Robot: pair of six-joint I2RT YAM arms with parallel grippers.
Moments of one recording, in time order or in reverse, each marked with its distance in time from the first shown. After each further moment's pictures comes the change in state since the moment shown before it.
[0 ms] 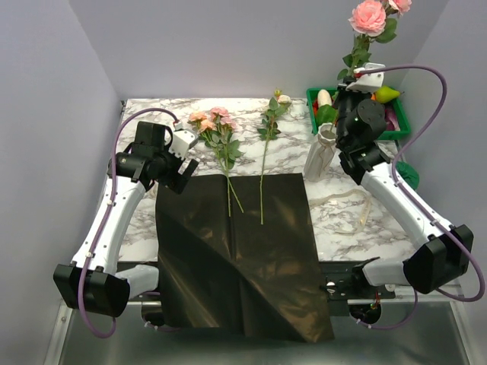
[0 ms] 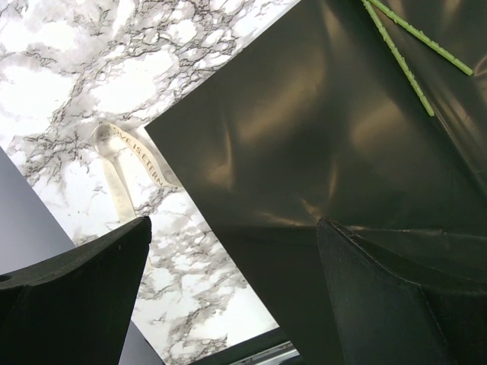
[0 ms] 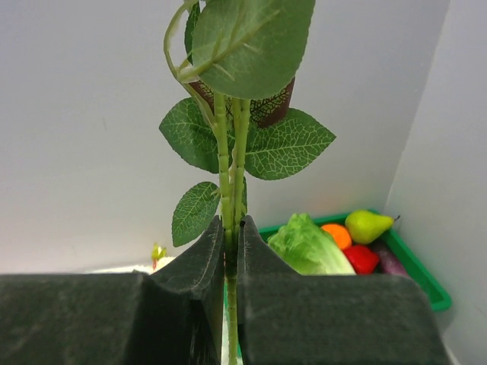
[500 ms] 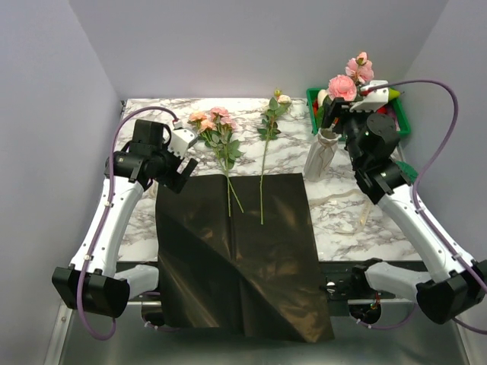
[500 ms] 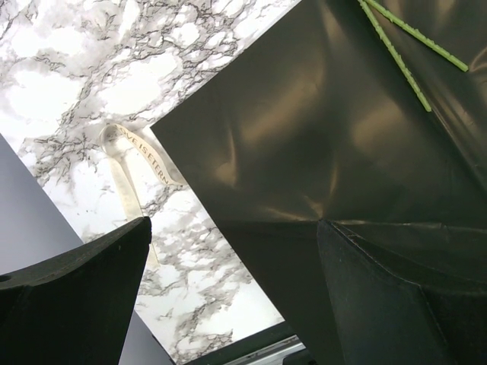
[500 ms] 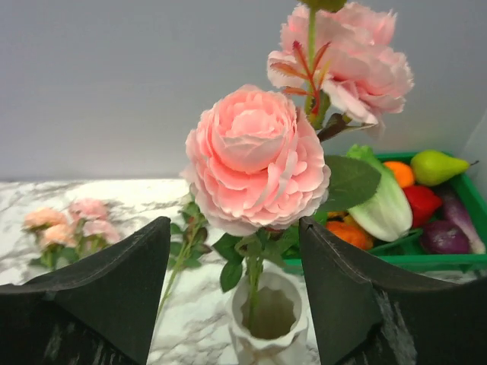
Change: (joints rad) left arm 0.000 -0.002 0.038 -0.037 0.003 0.018; right arm 0.000 -0.200 -0.094 -0.342 -0.203 0.185
